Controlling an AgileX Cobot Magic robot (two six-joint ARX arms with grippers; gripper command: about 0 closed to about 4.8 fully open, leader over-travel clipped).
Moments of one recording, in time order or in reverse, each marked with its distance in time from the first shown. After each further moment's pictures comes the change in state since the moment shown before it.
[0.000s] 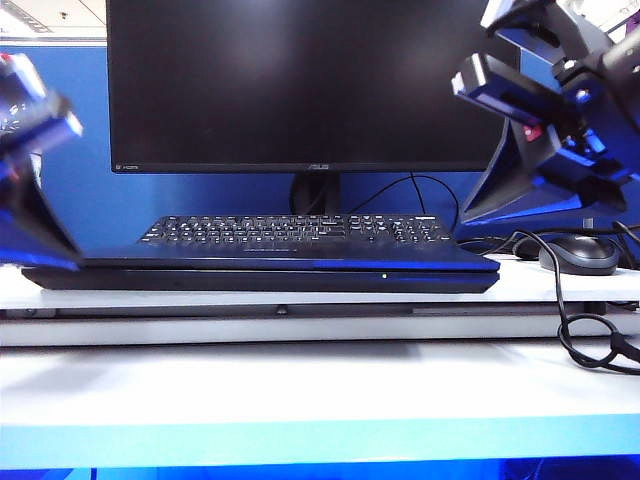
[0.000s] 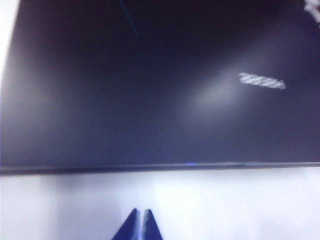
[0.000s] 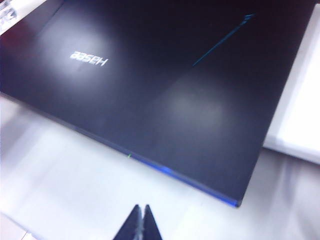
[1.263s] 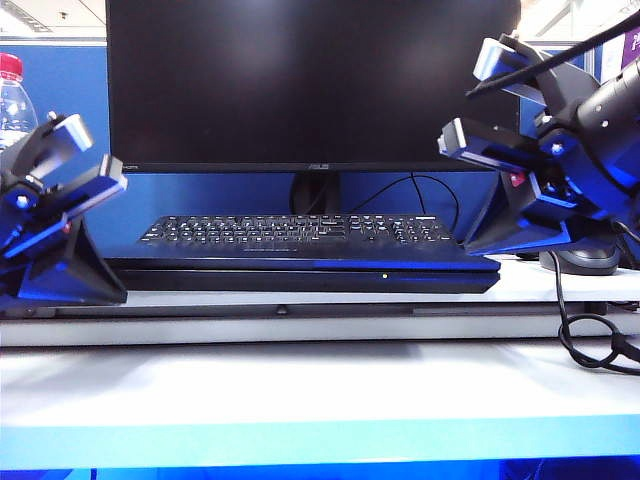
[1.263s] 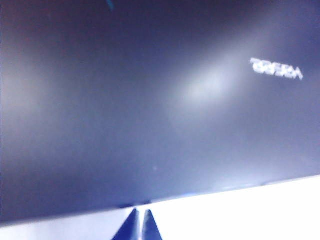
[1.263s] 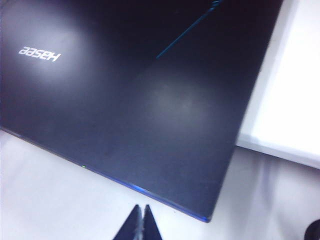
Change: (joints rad) left arm 0.000 0.285 0.001 0.268 0.063 0.012; right arm -0.051 0.137 0.000 0.097 0.025 -0.003
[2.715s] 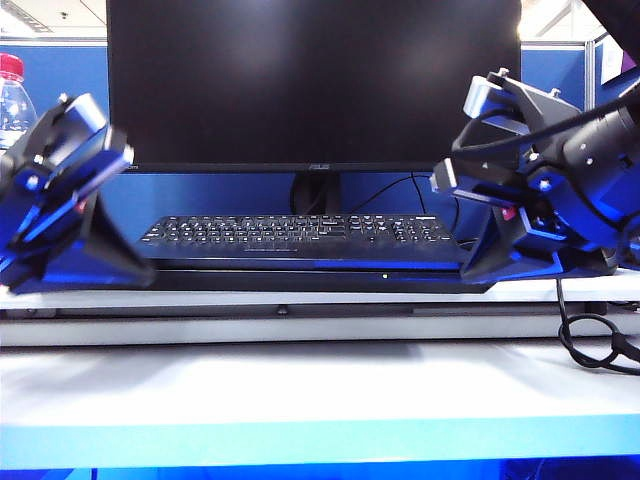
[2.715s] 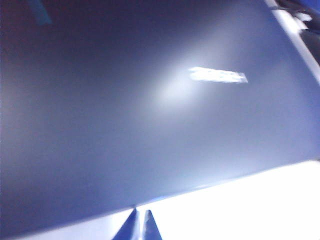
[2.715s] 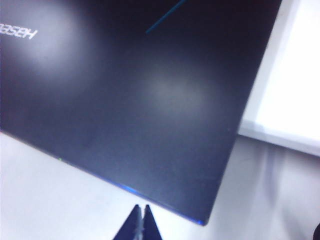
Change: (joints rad) left arm 0.000 0.013 -0.001 0.098 0.132 0.004; right arm -0.024 0.103 0.000 0.060 -0.025 -0.002
